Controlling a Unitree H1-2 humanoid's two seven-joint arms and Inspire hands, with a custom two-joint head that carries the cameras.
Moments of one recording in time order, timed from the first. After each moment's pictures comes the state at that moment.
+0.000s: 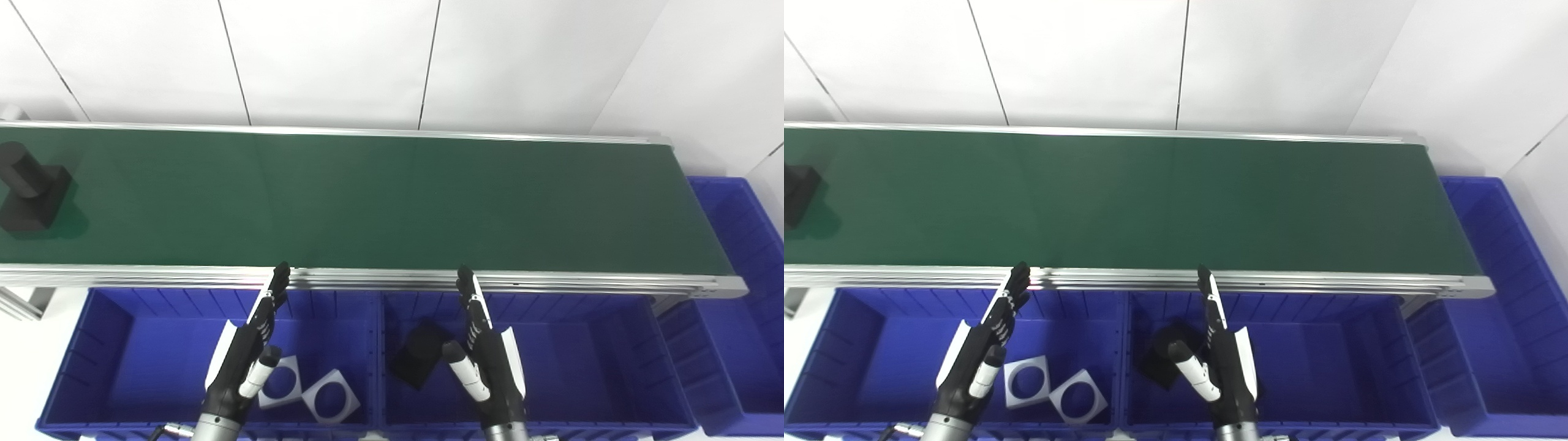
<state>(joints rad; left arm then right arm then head) 0.26 0.12 -0.25 0.08 0.06 -0.43 -0.08 0.40 0.01 0.26 0.00 -0.18 -0.42 -0.18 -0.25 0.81</state>
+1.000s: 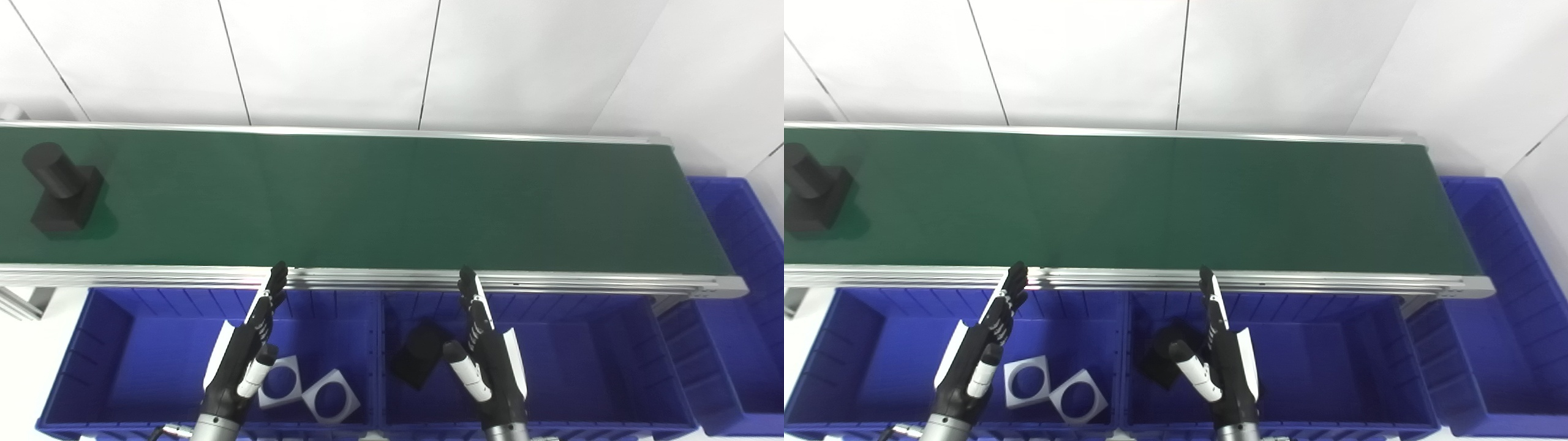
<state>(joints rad) 0.27 0.12 -0.25 0.08 0.05 -0.43 -0.08 0.41 0.02 0.24 0.00 -0.18 -0.42 -0.16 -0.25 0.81</state>
